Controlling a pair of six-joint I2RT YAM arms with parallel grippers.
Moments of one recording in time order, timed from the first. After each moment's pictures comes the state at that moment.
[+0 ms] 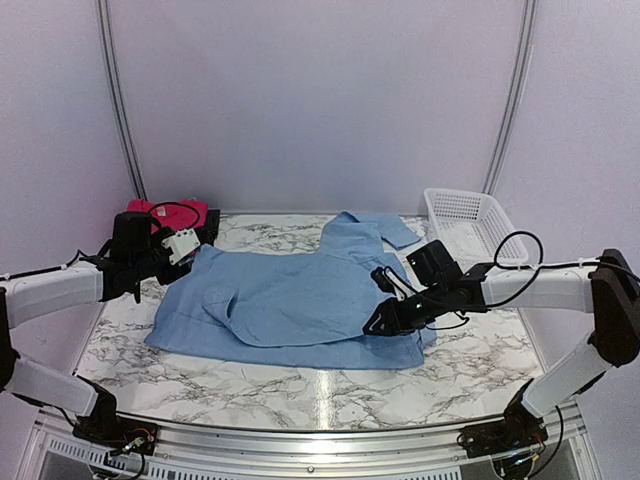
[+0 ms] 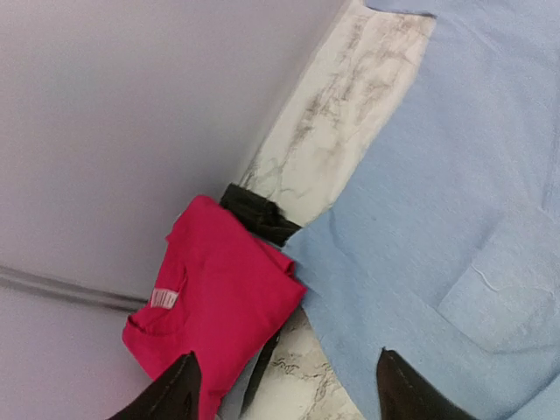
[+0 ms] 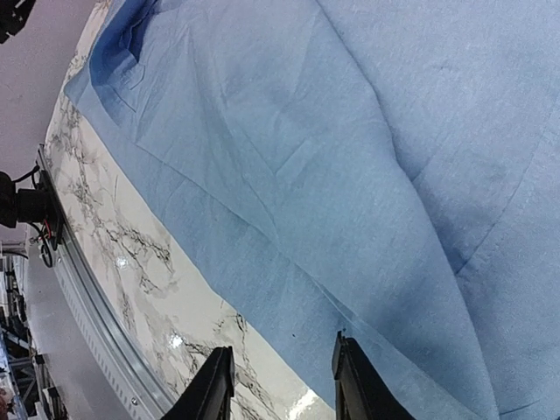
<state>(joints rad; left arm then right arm) -0.32 1.28 0.71 0.06 -0.06 0.93 0.65 1.47 0.81 -0.26 -0.47 0.40</state>
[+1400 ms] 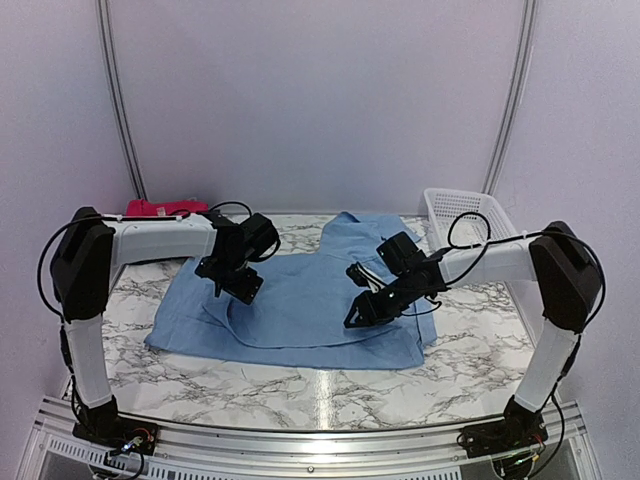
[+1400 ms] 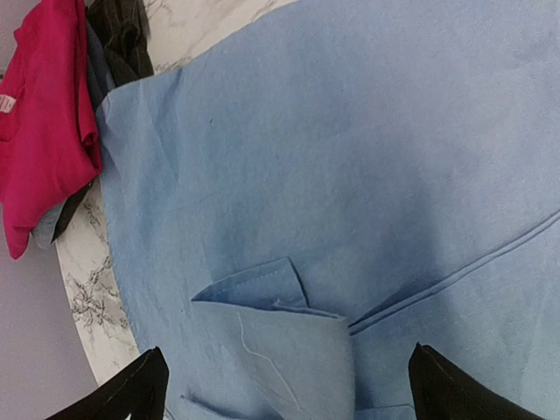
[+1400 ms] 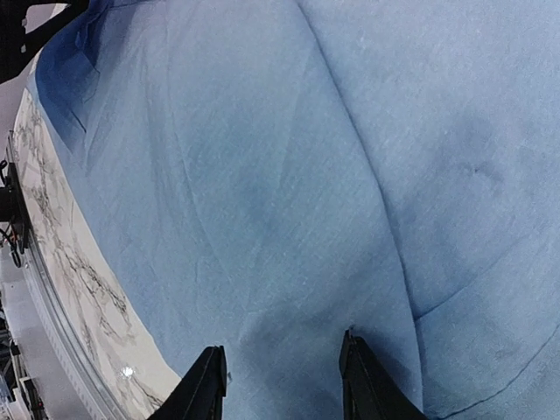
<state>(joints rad) -0.72 1.96 1.50 -0.87 -0.53 -0.27 0.64 1.80 1.07 -0.32 -0.49 0.25</state>
